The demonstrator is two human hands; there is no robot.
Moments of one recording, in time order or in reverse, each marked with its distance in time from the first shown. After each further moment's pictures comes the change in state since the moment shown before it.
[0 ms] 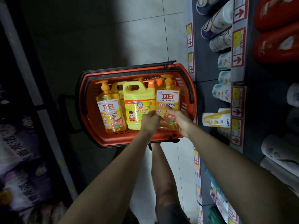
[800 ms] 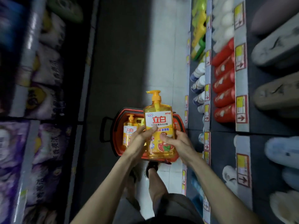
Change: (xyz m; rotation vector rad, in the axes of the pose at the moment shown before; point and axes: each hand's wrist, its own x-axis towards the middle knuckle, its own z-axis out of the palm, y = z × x) left_hand -0.289 0.079 -0.083 -0.608 -0.068 0.312; right_hand -0.320 -0.086 0.016 -0.178 -0.297 -0.486
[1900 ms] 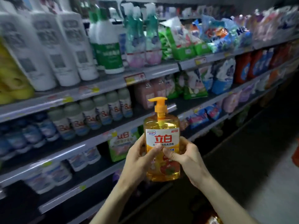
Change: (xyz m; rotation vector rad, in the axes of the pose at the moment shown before) left_hand -0.593 -0.033 -0.216 -0.012 0.756 1.183; right_hand -0.409 -0.055 0.428 -0.564 -0.827 -0.818
